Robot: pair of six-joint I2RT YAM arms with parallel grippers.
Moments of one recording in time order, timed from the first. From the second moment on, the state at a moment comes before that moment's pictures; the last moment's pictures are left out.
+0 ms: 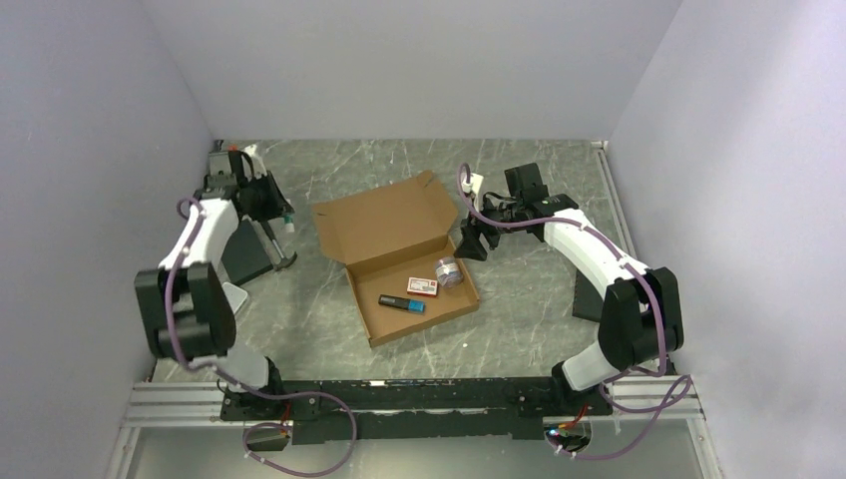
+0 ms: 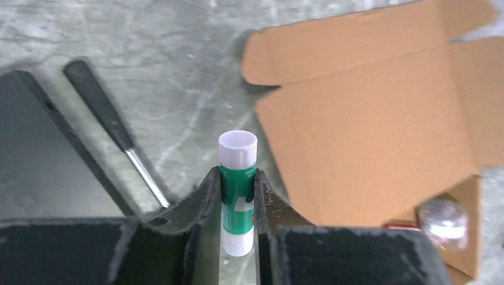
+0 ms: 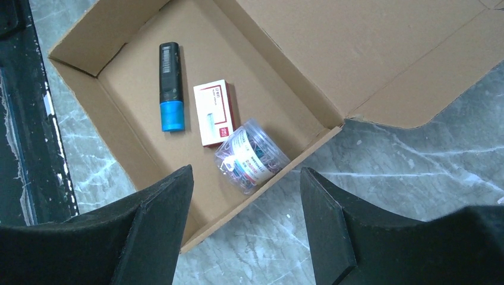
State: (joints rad) left arm 0.15 1.63 1.24 -0.48 0.30 -0.21; right arm 0.32 1.51 1.13 -0.54 -0.79 -0.55
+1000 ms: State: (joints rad) left arm -0.29 0.95 0.68 -0.08 0.56 -0.42; right arm 0.30 1.57 1.13 -0.54 -0.79 -0.55
